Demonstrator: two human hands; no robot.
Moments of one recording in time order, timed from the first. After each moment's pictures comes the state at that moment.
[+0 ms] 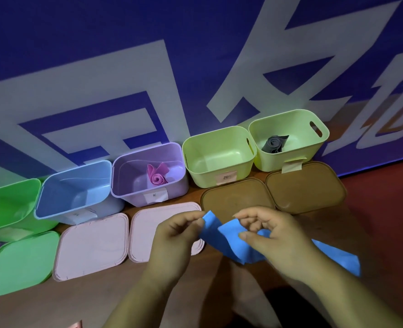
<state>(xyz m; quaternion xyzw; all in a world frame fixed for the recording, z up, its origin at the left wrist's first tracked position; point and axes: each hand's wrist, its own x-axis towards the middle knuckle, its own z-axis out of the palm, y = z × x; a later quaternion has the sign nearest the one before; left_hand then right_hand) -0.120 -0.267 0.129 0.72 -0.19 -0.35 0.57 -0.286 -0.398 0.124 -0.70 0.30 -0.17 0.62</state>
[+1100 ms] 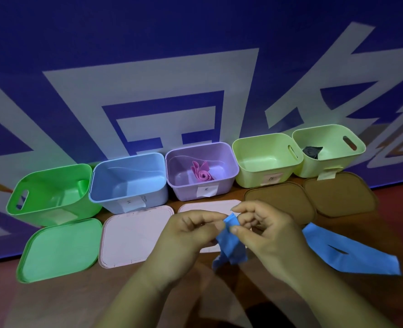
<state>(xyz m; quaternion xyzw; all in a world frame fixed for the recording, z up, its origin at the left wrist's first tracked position) -0.001 -0.124 0.172 0.62 -0.29 -0.45 0.57 -0.146 -0.240 0.160 -0.76 0.32 -0.24 0.52</state>
